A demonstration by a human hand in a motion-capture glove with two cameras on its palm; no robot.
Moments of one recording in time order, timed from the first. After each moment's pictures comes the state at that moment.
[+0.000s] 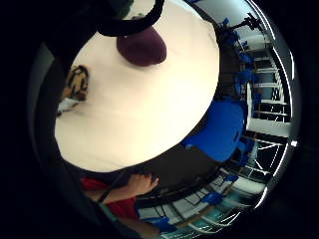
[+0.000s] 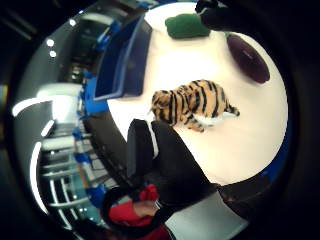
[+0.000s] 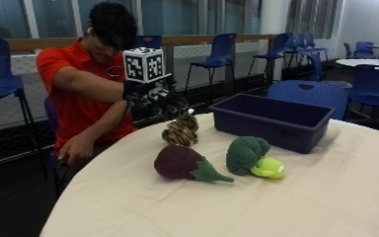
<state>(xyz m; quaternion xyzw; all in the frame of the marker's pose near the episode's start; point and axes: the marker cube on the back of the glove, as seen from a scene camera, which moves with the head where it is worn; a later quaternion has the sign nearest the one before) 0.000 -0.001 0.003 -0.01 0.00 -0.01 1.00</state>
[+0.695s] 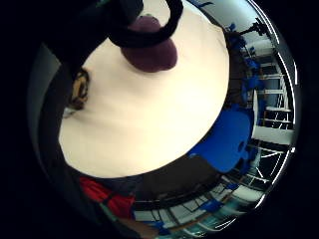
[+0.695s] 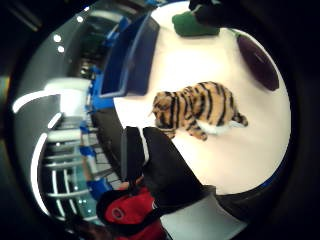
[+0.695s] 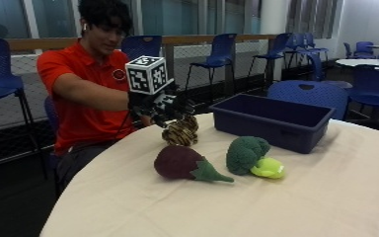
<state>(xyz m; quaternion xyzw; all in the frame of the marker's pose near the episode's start) 0.000 -0.018 0.022 0.00 -0.06 -0.05 1.00</state>
